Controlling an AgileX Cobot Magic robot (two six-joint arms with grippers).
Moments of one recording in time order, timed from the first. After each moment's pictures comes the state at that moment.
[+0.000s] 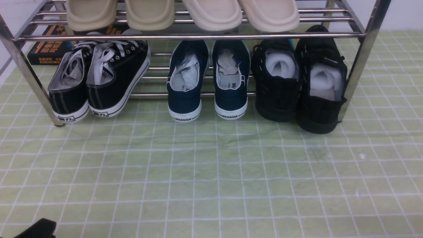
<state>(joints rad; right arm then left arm) -0.03 -0.01 0.01 0.04 0.39 0.04 0.01 -0.01 0.03 -0.47 0.30 -0.81</state>
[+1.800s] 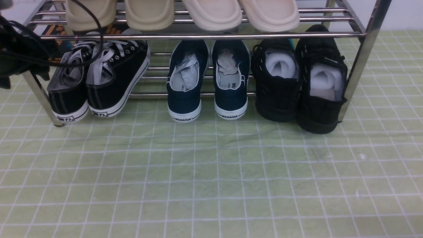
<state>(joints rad) -0.03 -0.01 0.01 0.04 0.39 0.04 0.01 1.60 -1.41 0.22 0.83 -0.37</state>
